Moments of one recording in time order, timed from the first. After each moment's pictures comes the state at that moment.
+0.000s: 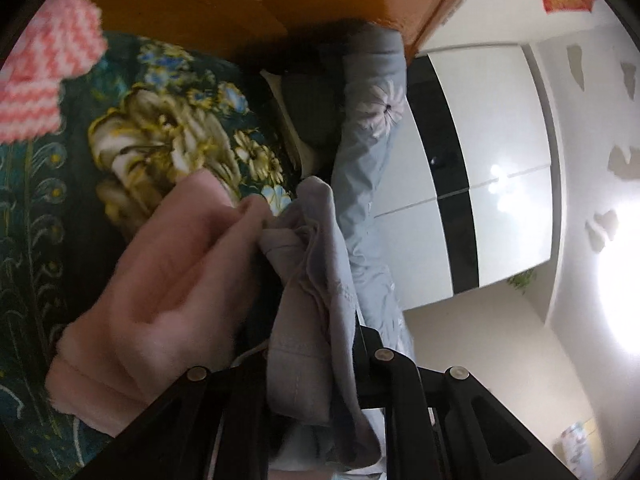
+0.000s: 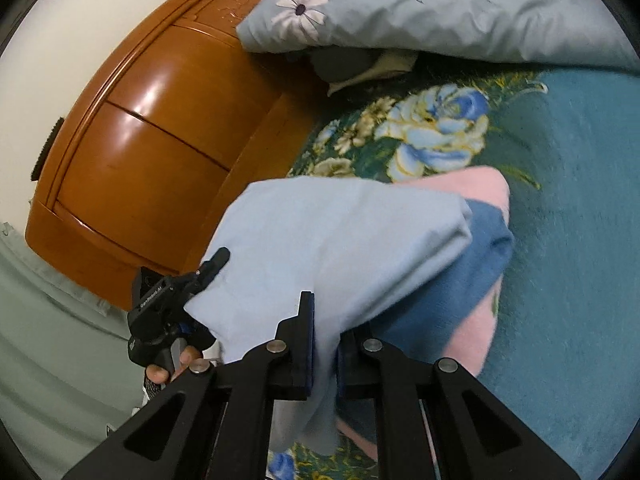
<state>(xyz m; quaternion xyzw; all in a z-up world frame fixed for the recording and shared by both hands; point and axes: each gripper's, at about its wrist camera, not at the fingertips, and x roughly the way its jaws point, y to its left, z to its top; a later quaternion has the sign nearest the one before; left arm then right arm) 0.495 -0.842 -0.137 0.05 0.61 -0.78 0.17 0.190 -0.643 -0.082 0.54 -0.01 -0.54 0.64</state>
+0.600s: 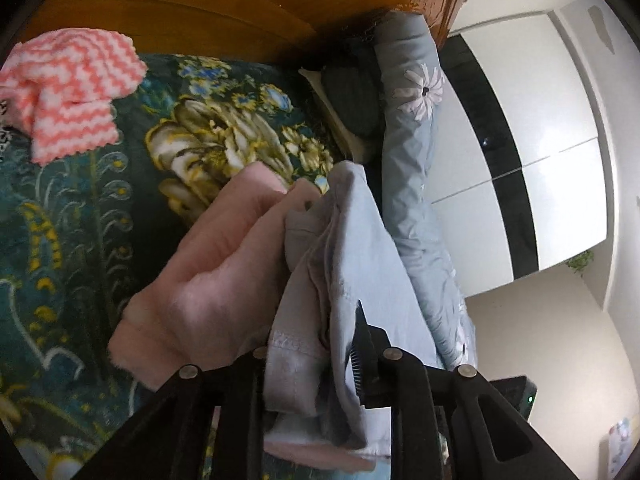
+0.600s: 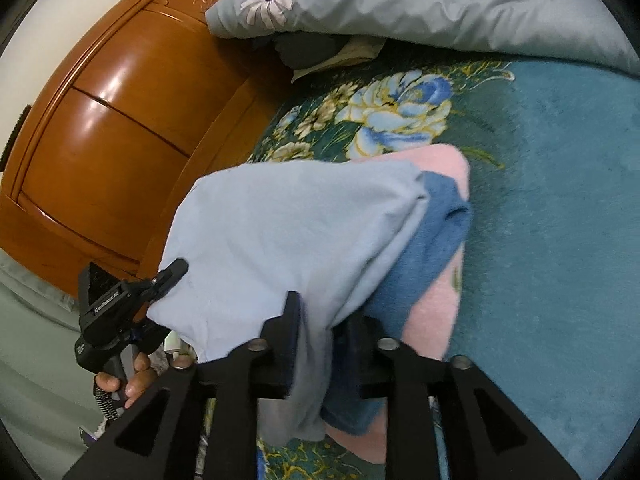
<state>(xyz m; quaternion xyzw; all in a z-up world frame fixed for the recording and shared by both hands) 0.502 -0.818 -0.118 0.15 0.57 -0.77 0.25 0.191 -0.630 -0.085 0.55 0.04 -0.58 0.60</state>
